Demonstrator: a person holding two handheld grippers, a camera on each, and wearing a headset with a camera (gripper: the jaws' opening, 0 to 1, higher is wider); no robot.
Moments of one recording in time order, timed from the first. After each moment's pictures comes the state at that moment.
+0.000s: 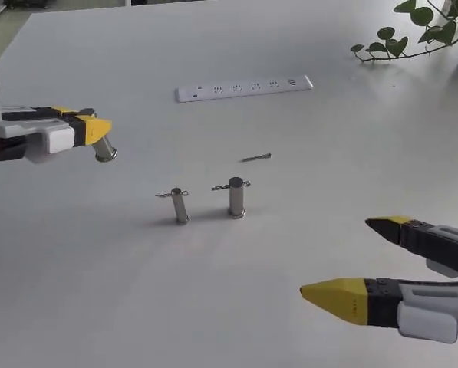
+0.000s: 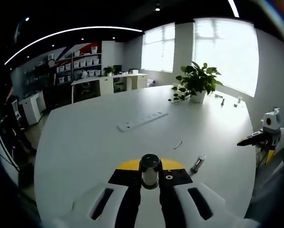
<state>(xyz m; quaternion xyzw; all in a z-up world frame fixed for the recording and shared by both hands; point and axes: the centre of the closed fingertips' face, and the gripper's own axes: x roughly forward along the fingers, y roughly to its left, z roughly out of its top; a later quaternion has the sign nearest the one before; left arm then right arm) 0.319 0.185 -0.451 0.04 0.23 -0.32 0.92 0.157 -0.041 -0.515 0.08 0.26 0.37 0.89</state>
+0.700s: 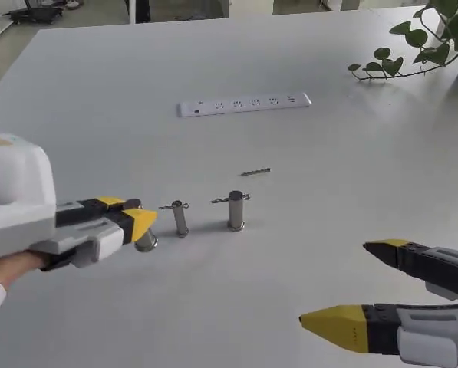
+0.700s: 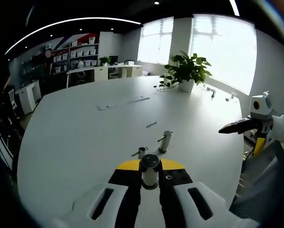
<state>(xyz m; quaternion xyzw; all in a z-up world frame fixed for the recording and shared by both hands) 0.236 0.127 -0.510 0.03 0.26 -0.33 0.91 0.148 -0.041 -0.519 0.07 0.28 0.38 0.88</state>
